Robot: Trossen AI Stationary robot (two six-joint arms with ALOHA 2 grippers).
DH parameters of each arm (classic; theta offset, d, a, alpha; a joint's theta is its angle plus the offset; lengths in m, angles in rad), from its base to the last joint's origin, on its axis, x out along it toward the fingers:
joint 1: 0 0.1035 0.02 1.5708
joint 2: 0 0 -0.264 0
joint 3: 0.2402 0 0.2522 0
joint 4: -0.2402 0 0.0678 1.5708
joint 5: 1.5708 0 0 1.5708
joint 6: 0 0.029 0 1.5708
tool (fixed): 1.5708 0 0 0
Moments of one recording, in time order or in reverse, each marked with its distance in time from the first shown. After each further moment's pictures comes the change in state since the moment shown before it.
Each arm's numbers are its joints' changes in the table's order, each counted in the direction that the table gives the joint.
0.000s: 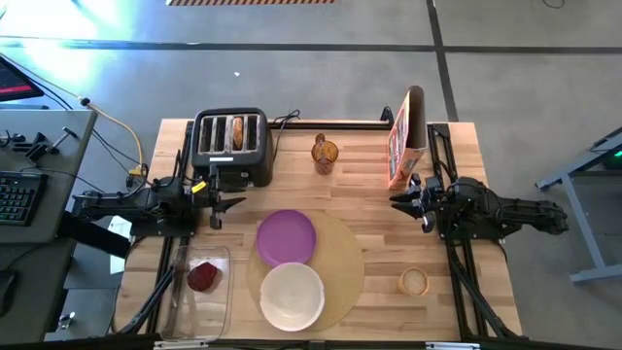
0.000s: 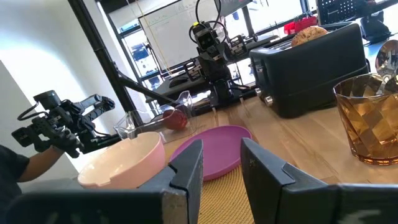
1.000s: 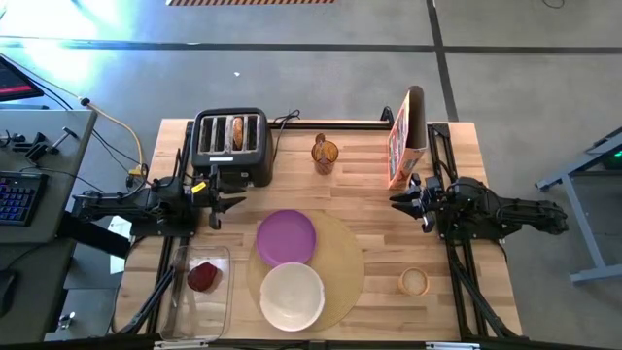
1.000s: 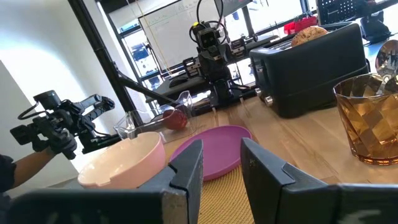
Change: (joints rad) left arm 0.000 0.000 0.000 0.000 -0.005 -0.118; right arm 0.000 0.000 0.000 0.000 0.000 0.000
